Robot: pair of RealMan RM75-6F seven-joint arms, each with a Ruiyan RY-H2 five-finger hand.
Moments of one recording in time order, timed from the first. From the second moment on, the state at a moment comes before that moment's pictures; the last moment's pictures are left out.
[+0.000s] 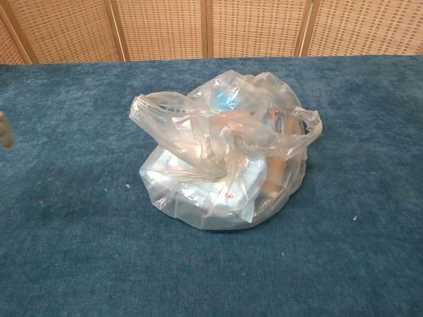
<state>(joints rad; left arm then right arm) -0.25 -1.21 -0.08 -1.90 1.35 1.13 0.25 -0.08 -1.26 0.05 -1.67 -1.44 1.58 -0.08</state>
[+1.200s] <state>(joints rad) -0.58 -1.36 -0.23 -1.82 1.22 0.65 -0.35 -0.12 -1.24 0.06 -1.65 -1.43 1.62 -0.03</state>
